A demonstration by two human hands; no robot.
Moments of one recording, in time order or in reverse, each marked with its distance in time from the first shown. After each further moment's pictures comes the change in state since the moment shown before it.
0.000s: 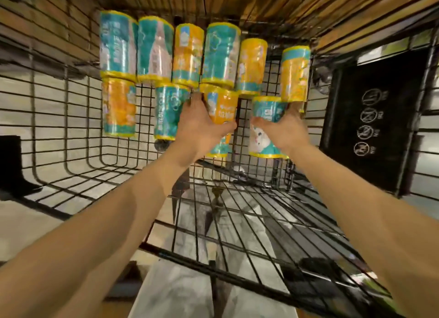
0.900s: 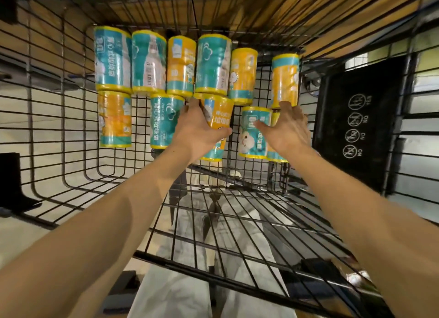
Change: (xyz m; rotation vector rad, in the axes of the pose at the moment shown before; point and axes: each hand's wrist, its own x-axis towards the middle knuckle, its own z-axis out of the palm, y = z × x) left_hand 0.010 0.005 -0.002 0.047 -0.076 -0.008; right_hand 0.003 0.002 -0.016 -0.368 0.084 -0.122
